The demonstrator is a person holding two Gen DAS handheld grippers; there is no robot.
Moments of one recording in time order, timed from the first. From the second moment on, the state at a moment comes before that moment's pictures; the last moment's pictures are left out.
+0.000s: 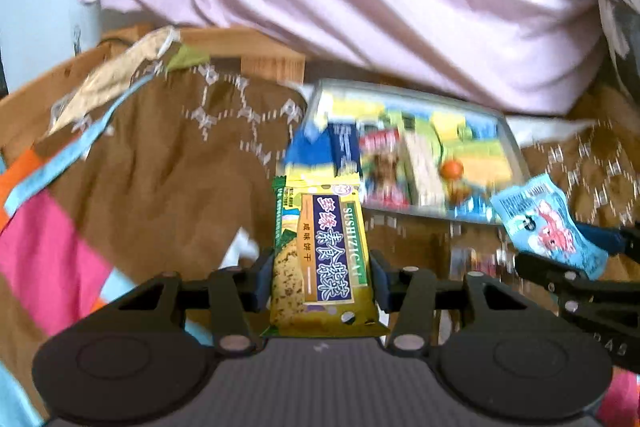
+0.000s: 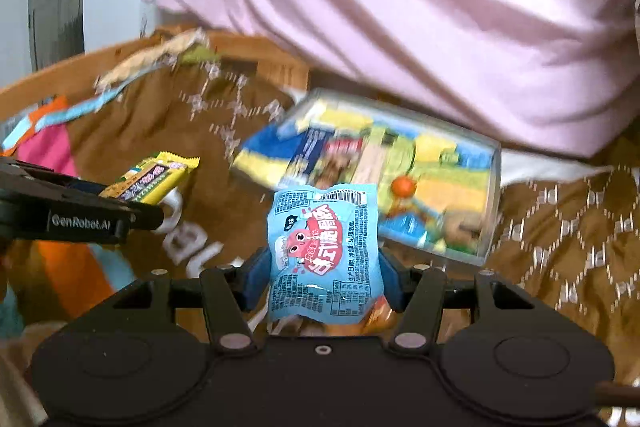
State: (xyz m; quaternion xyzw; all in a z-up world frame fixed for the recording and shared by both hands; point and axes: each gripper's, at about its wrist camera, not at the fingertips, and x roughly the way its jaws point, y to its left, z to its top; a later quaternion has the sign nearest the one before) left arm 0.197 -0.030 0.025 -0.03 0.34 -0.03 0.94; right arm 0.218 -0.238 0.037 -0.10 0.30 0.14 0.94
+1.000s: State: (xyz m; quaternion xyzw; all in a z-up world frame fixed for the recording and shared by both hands) left arm 0.411 -0.153 -0.009 -0.07 0.31 -0.11 0.94; right arm 0.372 -0.329 -0.030 -0.04 0.27 0.02 0.96
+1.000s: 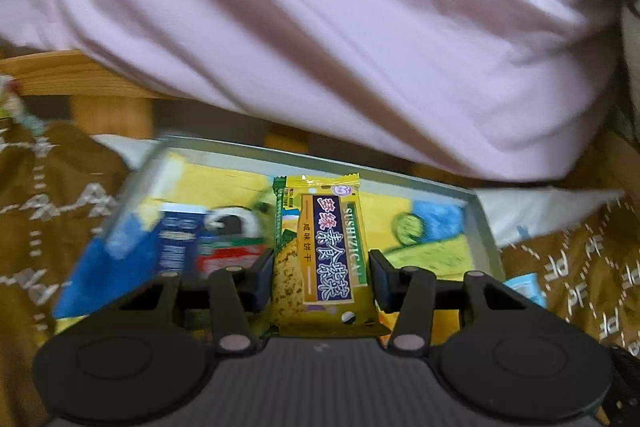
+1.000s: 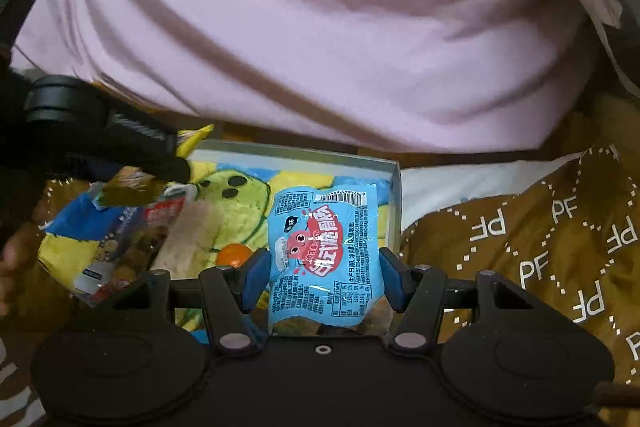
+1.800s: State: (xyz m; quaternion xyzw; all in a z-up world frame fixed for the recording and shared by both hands) left arm 0.427 -0.186 -0.042 -0.03 0.36 -0.17 0.92; right arm 0.389 -0.342 -0.047 -0.02 0.30 0.04 0.95
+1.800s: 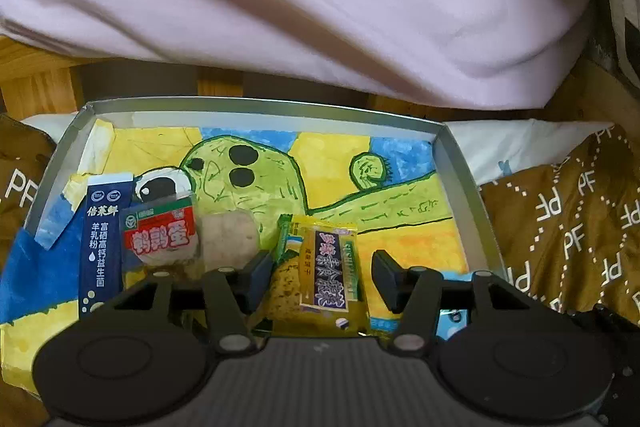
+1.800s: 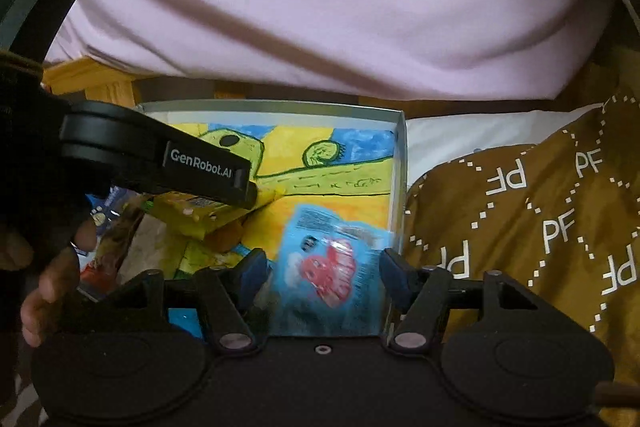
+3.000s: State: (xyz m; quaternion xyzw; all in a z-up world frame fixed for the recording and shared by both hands) left arm 0.221 -0.086 0.053 -0.07 0.18 -0.09 0.98; right arm 0.218 -0.337 0.042 0.07 0.18 0.01 0.98
